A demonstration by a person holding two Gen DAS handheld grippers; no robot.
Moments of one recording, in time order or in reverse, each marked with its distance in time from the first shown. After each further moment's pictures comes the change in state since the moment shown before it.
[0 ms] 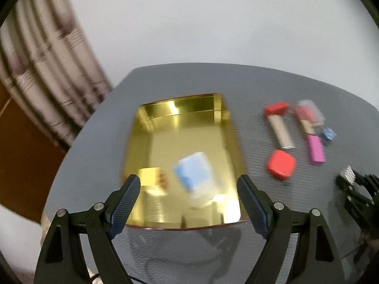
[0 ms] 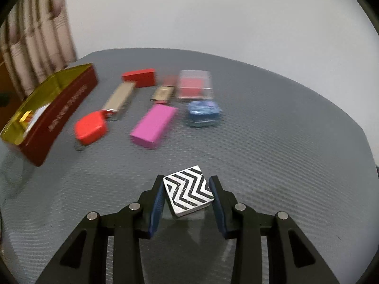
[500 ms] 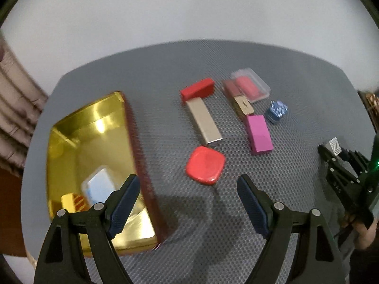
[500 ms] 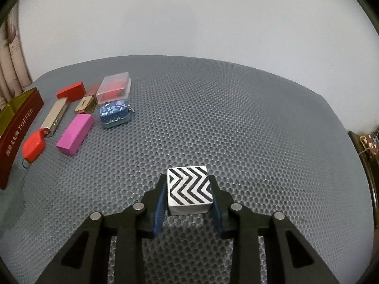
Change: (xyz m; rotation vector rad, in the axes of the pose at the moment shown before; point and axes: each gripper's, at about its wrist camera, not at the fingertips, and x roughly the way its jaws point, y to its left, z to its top) left arm 0.047 -0.101 0.025 0.220 0.162 -0.229; right arm -0.003 -0.064 -0.018 0.168 -0.009 -0.198
